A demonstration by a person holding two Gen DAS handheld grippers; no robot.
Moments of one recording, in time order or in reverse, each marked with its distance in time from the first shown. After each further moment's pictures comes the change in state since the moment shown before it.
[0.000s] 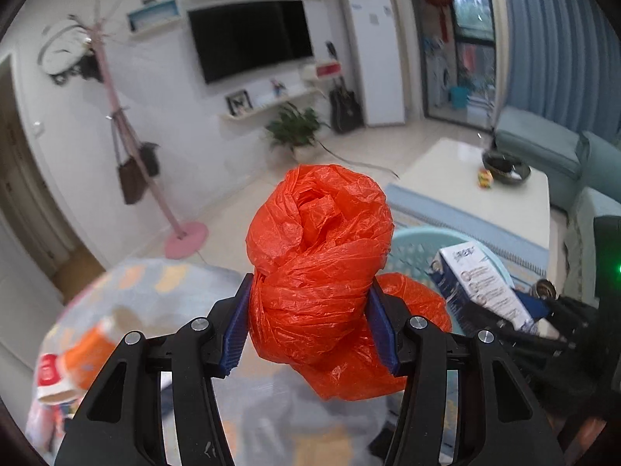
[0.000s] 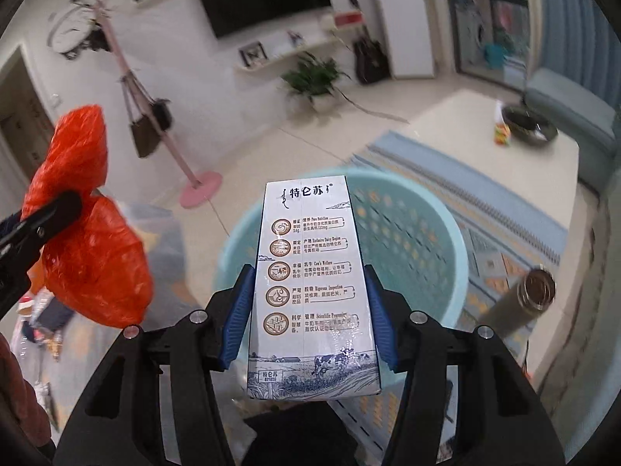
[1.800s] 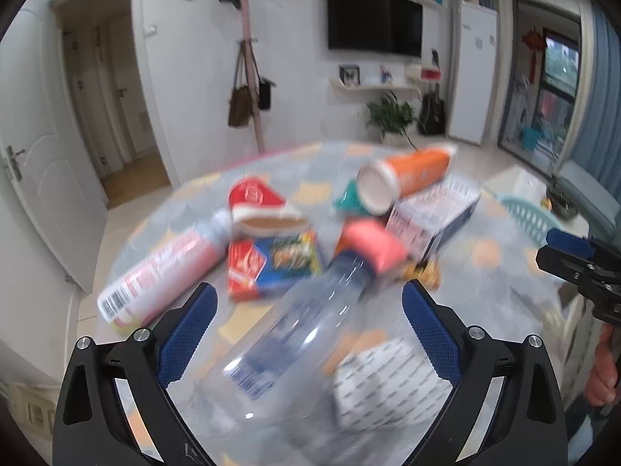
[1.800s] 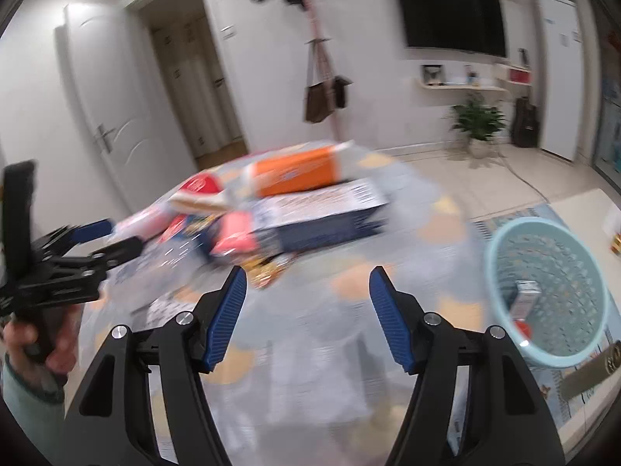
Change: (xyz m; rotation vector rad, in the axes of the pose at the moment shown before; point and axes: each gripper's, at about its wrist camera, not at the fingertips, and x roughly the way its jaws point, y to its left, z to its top) left arm -0.148 0.274 -0.198 -0.311 0.057 0.135; right arm -0.087 0.255 -0.106 -0.474 -0.039 0.416
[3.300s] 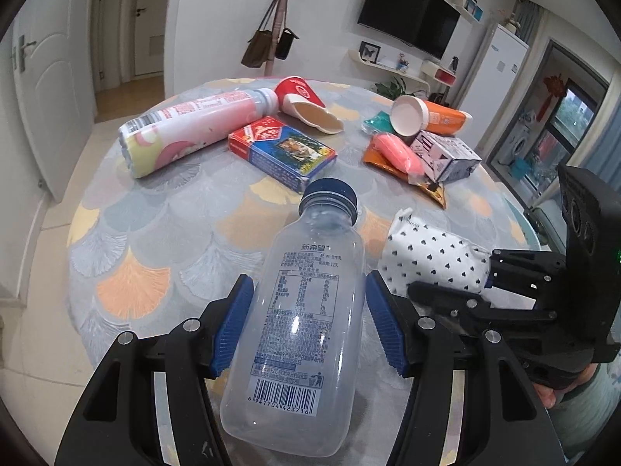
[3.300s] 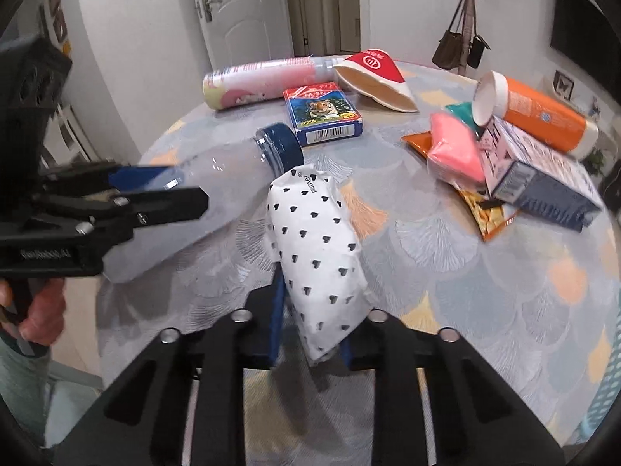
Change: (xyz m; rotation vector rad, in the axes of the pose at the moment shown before) left arm -0.027 0.049 -0.088 -0.255 0.111 -0.122; right arm 0.076 0.120 -0.041 -0.363 0.303 0.230
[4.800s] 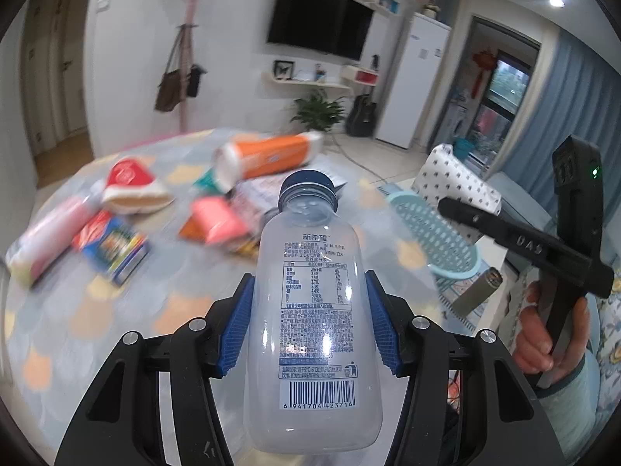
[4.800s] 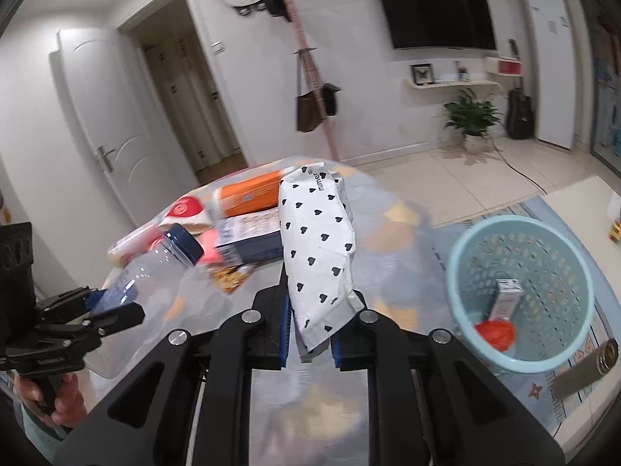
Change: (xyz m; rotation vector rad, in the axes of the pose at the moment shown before) left arm 0.010 -0.160 0.039 0.220 -0.084 -0.174; right arm -0.164 -0.164 -0.054 0.445 -0.354 -0.228
